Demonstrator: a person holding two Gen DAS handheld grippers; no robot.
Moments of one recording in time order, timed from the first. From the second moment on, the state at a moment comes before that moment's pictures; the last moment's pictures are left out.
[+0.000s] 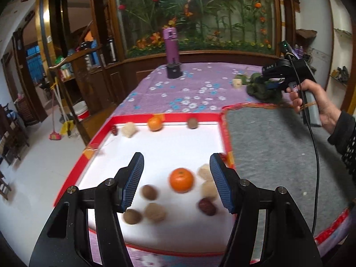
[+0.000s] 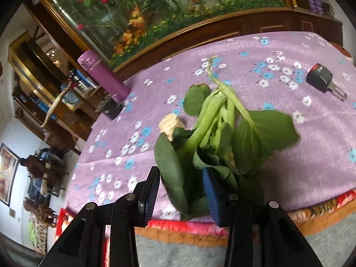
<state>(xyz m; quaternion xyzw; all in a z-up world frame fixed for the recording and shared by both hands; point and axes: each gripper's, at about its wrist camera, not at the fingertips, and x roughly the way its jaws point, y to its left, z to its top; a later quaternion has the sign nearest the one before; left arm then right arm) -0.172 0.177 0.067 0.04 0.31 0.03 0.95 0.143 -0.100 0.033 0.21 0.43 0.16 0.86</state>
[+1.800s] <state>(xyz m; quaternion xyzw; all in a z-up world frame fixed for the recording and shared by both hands) -0.284 0.170 0.123 0.03 0.22 0.26 0.94 -0.254 0.002 0.109 0.02 0.18 0.29 0.94</state>
